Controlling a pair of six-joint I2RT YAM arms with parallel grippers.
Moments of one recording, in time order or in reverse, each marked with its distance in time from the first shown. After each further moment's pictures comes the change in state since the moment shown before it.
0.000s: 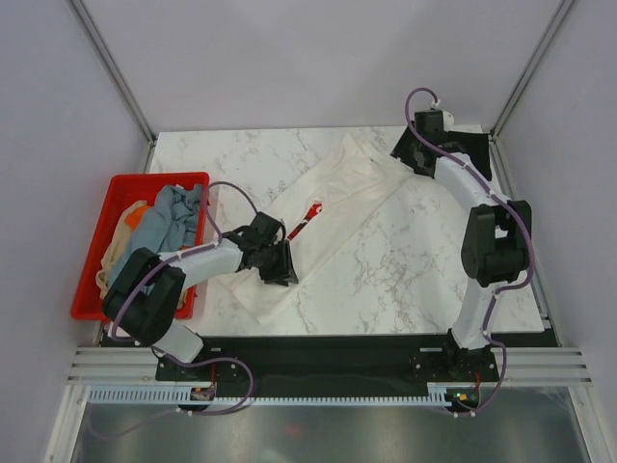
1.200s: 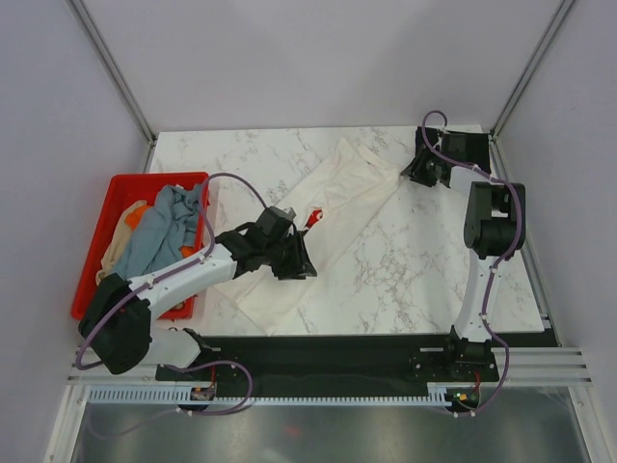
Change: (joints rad) left arm -0.198 -0.212 0.093 -0.111 -0.050 -0.207; right arm -0.223 0.297 -0.057 0.273 -0.472 -0.172
